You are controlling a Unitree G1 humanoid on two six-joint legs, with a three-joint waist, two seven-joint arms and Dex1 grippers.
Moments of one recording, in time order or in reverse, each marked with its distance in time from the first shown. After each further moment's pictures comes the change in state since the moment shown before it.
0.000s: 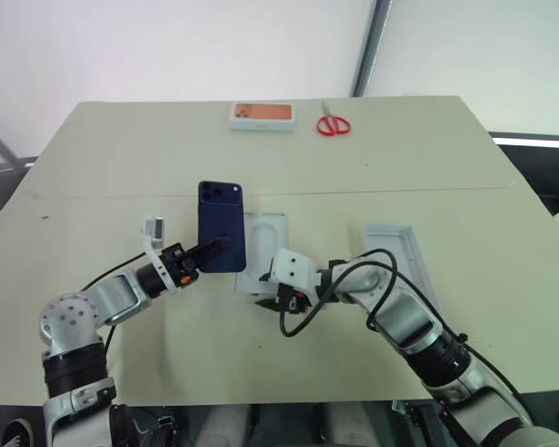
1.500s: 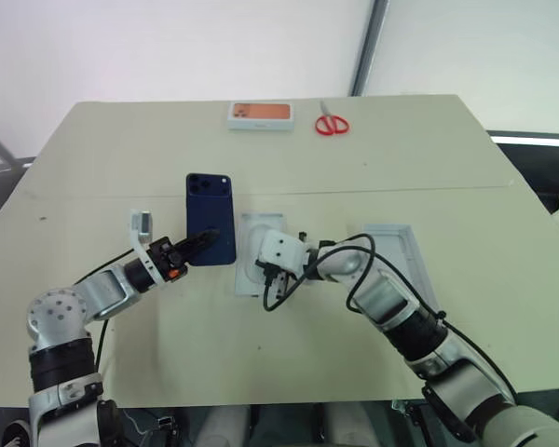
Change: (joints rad) left arm -0.010 0.068 -0.012 0.051 -0.040 -0.032 -0.041; right arm -0.137 0.059 0.047 0.222 -0.139 -0.145 -0.147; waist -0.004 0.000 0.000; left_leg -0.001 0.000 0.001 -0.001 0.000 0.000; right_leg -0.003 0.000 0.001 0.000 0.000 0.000
